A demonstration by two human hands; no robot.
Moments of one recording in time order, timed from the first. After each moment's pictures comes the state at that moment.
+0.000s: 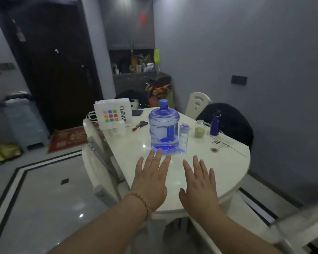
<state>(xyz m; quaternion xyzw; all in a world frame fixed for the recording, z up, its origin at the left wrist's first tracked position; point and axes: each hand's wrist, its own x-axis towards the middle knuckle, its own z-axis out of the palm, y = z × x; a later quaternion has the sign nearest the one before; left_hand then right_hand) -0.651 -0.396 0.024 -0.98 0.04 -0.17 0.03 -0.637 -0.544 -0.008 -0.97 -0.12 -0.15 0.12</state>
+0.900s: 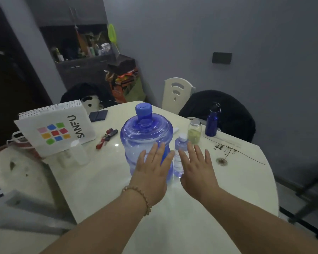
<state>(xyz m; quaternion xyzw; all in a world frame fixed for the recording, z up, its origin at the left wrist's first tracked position) -0.282 -0.322 -0.019 -0.96 0.21 -0.13 0.11 -0.265 -0.484 -0.065 -0.99 -0.07 -0.14 -0.02</state>
